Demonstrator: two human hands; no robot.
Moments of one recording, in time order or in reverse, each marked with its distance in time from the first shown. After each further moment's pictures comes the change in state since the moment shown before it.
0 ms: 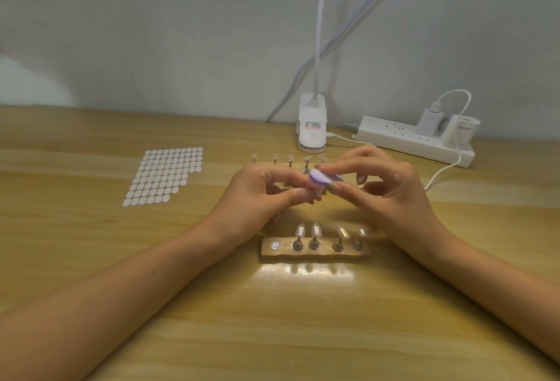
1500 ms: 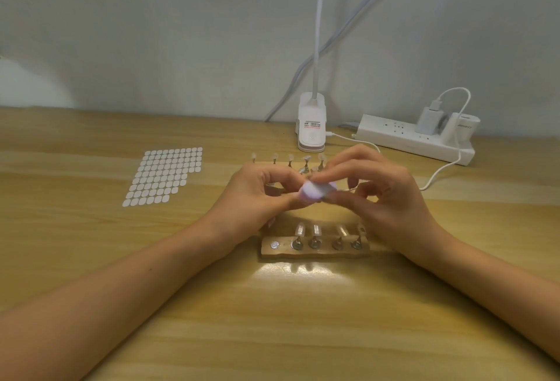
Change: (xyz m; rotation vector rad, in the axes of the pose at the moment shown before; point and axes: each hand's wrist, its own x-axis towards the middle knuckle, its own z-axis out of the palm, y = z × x) left_hand 0.001 0.000 0.000 -0.025 -0.017 -0.024; right_hand 0.002 0.003 0.002 -0.047 -0.043 -0.123
